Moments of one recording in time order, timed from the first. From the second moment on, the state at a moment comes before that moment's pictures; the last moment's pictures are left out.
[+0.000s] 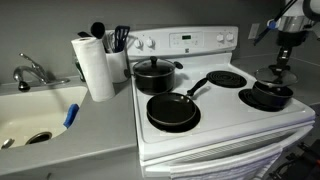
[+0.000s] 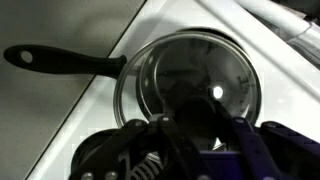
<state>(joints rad) -0.03 -0.42 -0.12 -2.50 -0.27 2.09 -0.39</state>
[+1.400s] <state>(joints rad) 0.22 -0.24 -0.06 -2.46 0.31 2.42 -0.50</state>
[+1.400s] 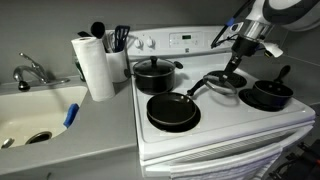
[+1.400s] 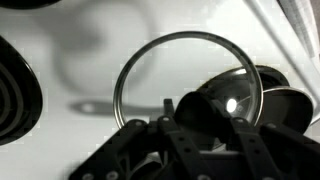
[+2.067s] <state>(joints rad) 0.18 -0.10 -0.03 -2.46 0.15 2.38 -0.45</state>
